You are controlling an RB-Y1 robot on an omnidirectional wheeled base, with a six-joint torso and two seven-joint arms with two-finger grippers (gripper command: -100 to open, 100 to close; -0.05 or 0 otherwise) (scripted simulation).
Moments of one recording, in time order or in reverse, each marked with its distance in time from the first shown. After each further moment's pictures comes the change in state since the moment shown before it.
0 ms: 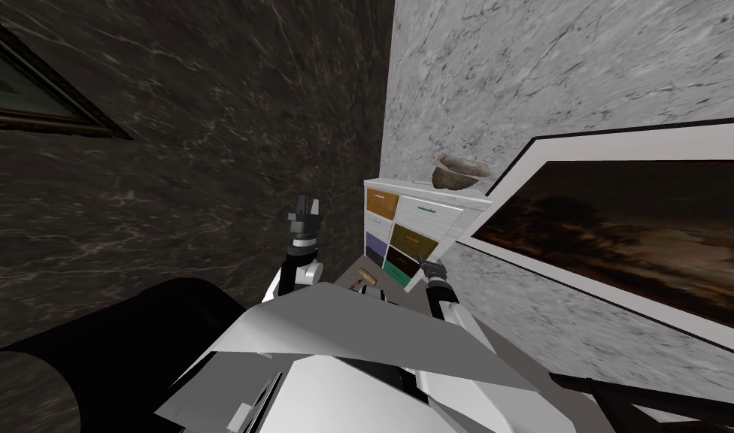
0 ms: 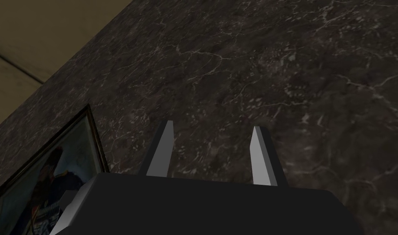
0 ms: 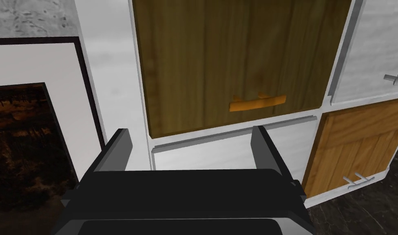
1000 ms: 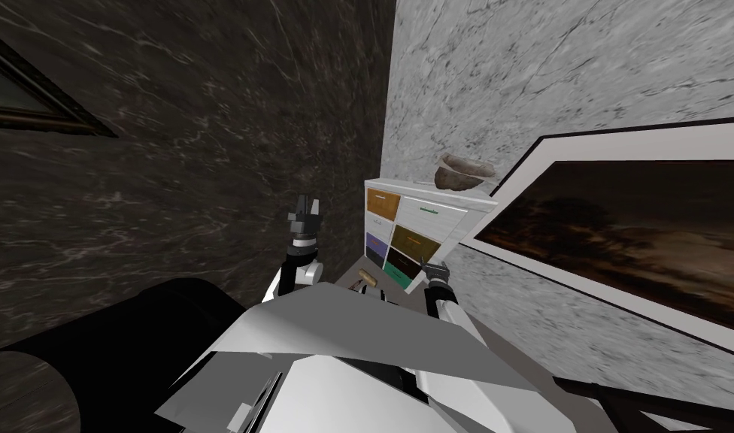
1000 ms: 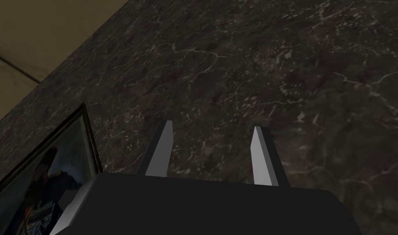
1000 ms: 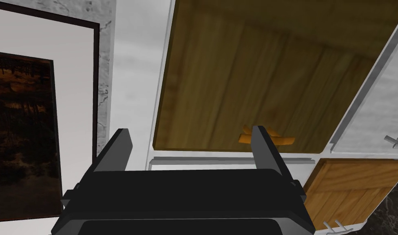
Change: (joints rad) left arm 0.000 0.000 0.000 0.000 0.000 0.000 0.000; right arm -0.032 -0.025 0.030 0.077 0.183 0.117 0.005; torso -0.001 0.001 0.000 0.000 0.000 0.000
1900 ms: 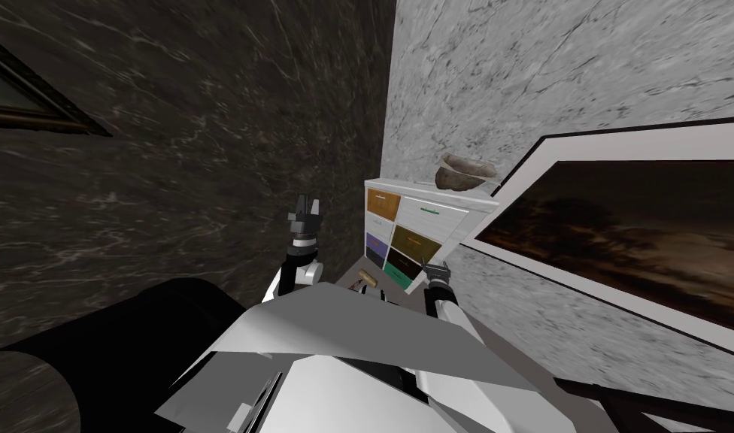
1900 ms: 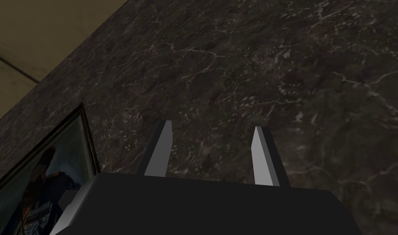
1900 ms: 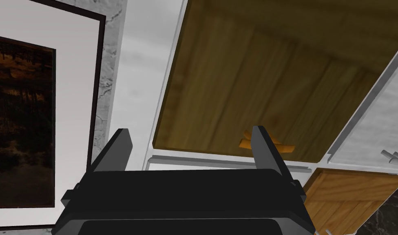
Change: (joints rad) left arm 0.000 0.000 0.000 0.000 0.000 0.000 0.000; right arm -0.001 -0.002 0.009 0.010 0.057 0.034 0.012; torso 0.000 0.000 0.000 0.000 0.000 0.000
